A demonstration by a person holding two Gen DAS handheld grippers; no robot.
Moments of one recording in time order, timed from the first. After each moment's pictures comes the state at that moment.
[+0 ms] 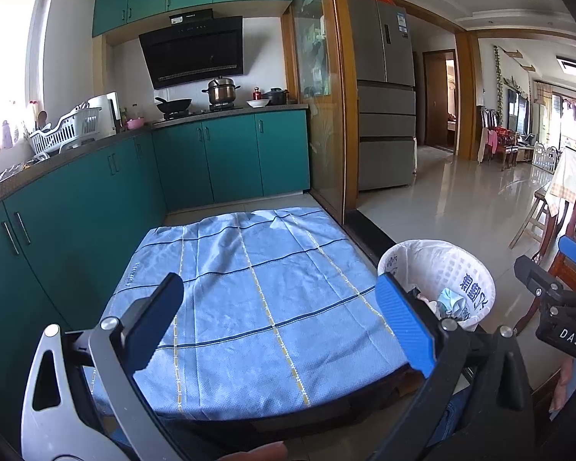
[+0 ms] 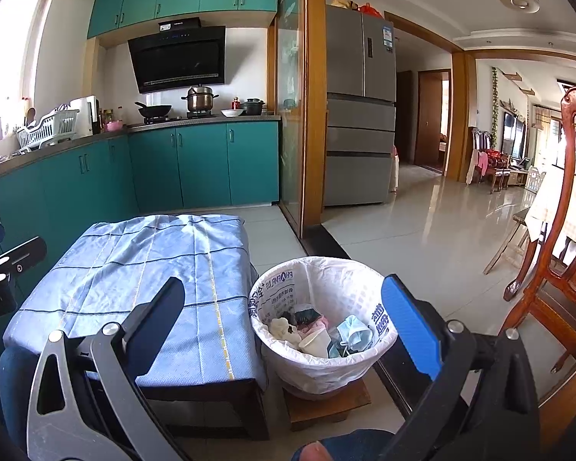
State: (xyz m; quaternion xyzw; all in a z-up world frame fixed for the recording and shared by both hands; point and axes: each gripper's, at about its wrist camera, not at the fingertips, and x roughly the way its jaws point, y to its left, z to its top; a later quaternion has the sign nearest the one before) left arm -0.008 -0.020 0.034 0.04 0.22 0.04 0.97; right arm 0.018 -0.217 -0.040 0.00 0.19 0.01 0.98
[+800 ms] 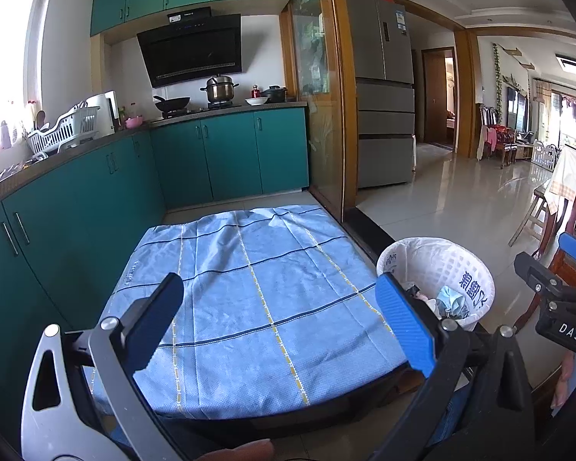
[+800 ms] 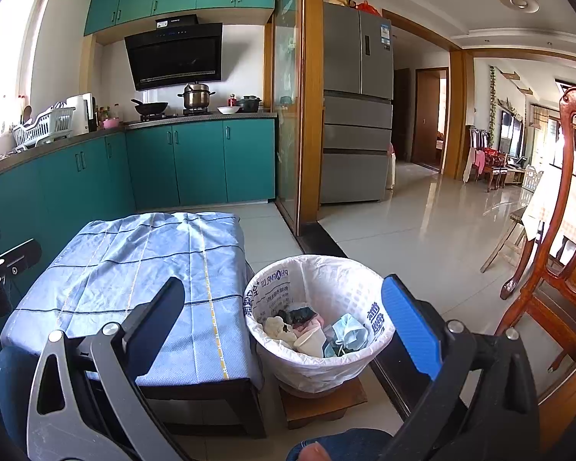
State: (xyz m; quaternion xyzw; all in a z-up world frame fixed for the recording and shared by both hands) left arm -0.006 -0.020 0.032 0.04 0.22 0.04 0.97; right arm 0.021 -0.219 -0.037 0.00 0.20 0.01 0.98
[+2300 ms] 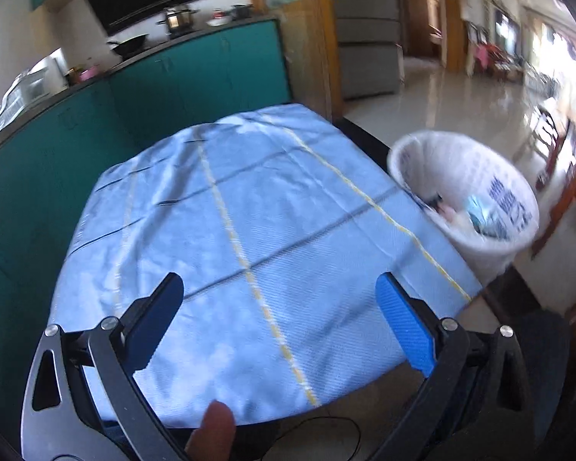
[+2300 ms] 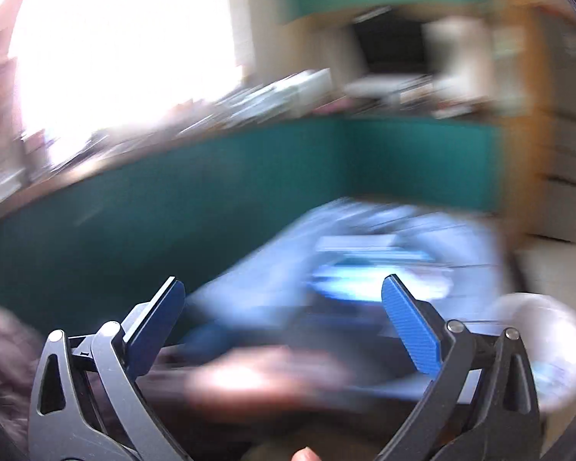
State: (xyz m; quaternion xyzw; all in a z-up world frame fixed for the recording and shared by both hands) left arm 0.100 -0.039 -0.085 0.11 0.37 0.00 0.92; right arm -0.024 -0.027 -0.021 -0.05 0.24 0.50 0.83
